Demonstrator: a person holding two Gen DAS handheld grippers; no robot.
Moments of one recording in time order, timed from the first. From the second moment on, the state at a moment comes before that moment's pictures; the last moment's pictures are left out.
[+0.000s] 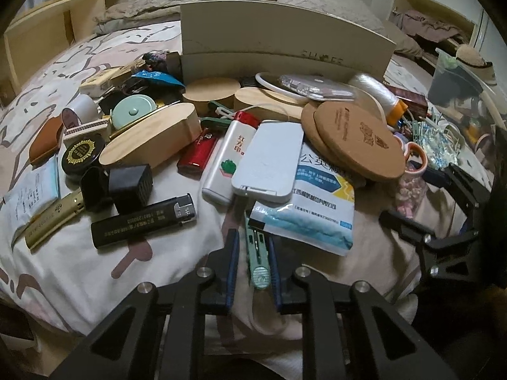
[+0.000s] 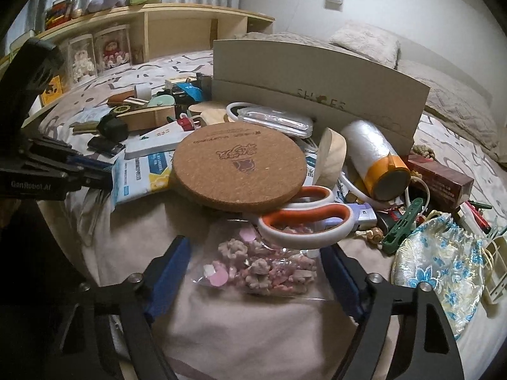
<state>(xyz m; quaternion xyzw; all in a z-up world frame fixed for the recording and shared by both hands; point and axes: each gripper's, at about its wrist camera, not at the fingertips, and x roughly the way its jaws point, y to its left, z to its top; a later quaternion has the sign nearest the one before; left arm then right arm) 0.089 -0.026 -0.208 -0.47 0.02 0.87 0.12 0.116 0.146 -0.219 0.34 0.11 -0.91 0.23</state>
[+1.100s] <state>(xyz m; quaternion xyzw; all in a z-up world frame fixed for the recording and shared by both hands) 0.085 -0.056 -0.179 -0.42 0.00 0.91 0.07 0.103 0.230 -0.160 0.30 -0.01 -0.94 0.16</state>
